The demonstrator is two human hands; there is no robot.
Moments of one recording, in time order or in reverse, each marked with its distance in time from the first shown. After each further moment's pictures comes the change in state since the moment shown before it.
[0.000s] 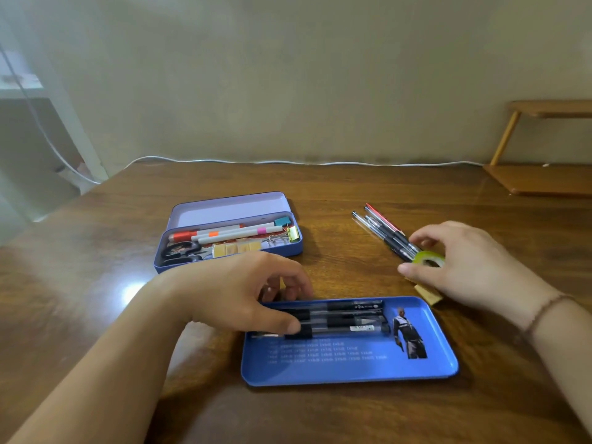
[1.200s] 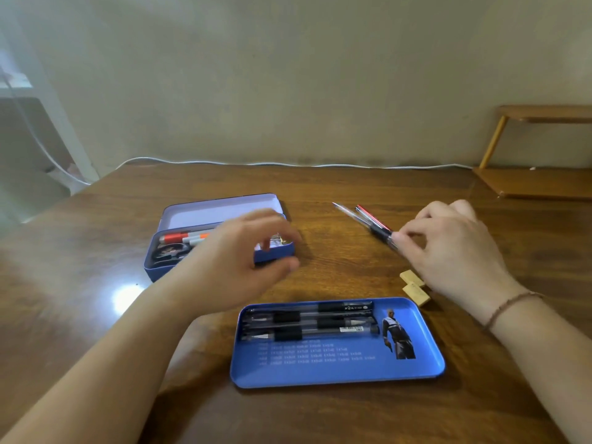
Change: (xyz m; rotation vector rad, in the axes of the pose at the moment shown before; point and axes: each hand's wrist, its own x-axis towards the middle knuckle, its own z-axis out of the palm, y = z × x) left_hand 0.012 -0.005 0.007 0.079 0.666 0.192; right_hand 0.010 -0.002 0.008 -0.068 0.370 -0.141
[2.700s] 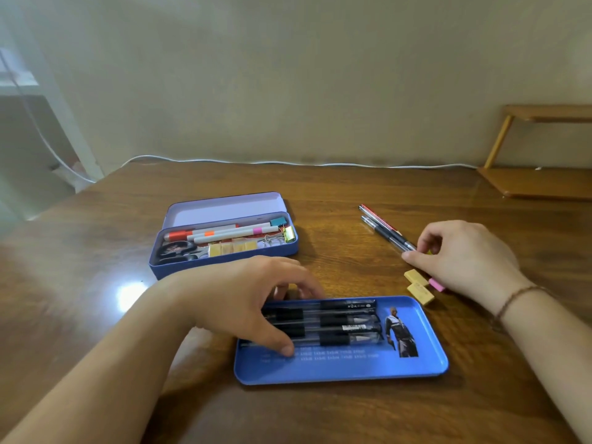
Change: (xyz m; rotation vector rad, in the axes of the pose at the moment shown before) left_hand -0.002 0.014 -0.005 -0.084 -0.666 -0.115; right_hand 0.005 0.009 -0.004 -0.053 -0.264 0.252
